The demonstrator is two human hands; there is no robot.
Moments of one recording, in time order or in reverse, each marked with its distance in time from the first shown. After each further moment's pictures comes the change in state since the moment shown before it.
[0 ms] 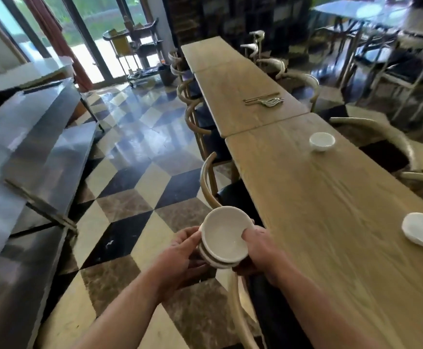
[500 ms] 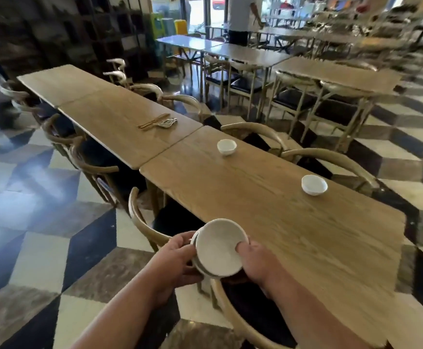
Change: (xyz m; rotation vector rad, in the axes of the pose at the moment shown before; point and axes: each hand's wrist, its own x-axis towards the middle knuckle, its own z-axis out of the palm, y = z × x) left_hand 0.112 0.072 -0.045 0.390 -0.651 0.069; right_hand -0.010 -0.015 0.070 0.226 0.553 0.034
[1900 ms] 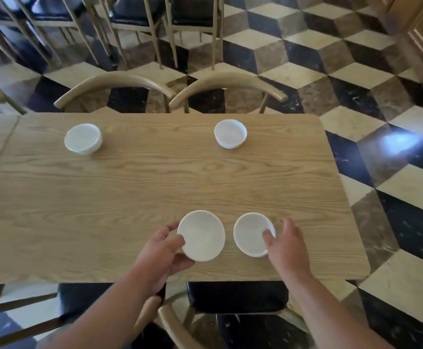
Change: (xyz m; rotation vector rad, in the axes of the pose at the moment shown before) left_hand 0.362 0.049 0.101 0.331 -0.346 -0.303; right_hand 0.219 0.143 -0.107 -0.044 0.847 0.546
